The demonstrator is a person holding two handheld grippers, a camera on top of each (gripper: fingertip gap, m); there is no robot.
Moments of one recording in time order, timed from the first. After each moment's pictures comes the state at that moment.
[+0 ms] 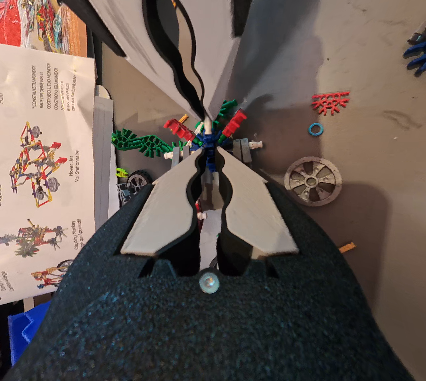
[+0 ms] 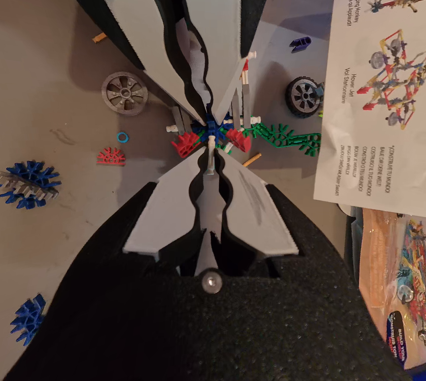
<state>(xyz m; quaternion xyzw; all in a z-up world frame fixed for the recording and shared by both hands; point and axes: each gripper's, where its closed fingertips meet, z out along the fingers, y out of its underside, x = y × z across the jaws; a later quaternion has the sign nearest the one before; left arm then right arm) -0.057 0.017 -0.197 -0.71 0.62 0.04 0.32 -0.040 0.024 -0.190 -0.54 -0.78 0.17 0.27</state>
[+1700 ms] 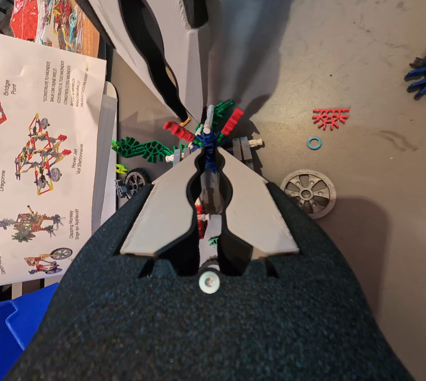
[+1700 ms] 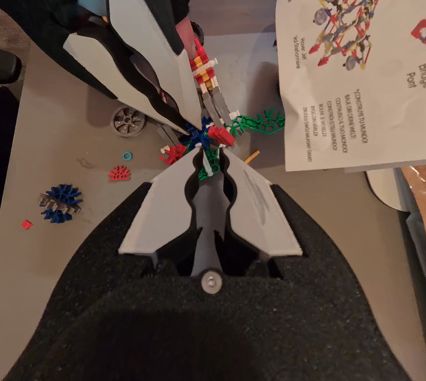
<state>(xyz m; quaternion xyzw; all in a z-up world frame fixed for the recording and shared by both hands) -0.054 0.018 -0.194 -0.73 0.59 0.04 0.35 -0.042 0.035 -0.184 -0.60 -0.70 0.31 0.23</state>
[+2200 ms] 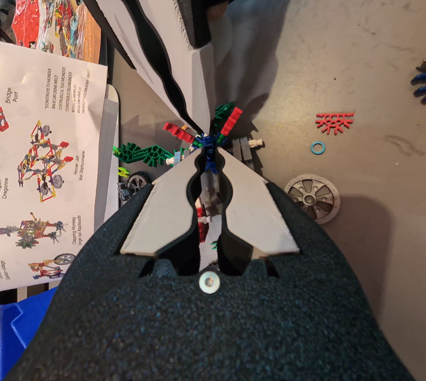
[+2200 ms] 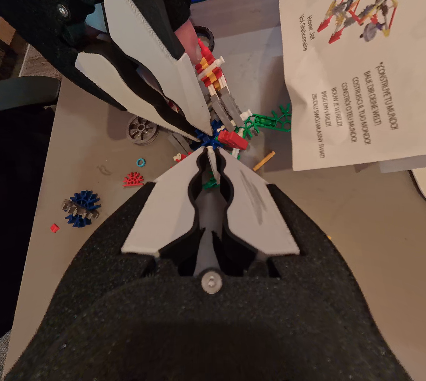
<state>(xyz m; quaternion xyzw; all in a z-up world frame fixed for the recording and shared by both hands) -0.051 0.021 -0.194 -0.72 0.59 0.04 0.35 -0.046 0.026 -0.190 -0.61 -0.68 0.37 0.19</state>
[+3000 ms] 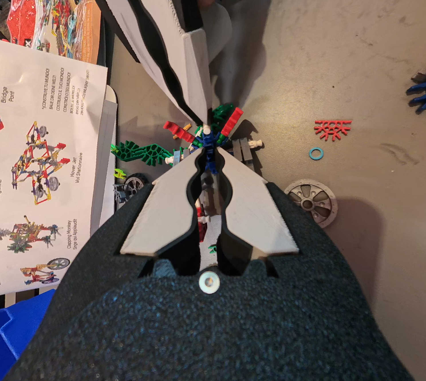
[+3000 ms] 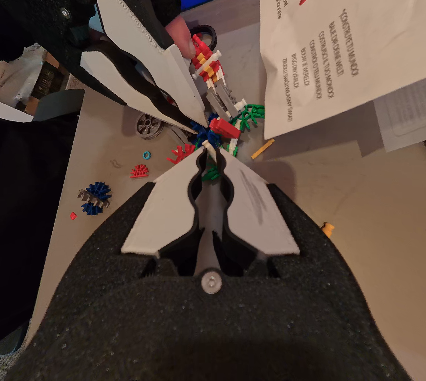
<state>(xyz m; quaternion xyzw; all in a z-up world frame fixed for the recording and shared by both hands) -0.048 0.022 -0.195 -0.73 0.59 0.03 0.35 -0.036 0.031 -0.193 -0.61 -0.65 0.42 0.15</state>
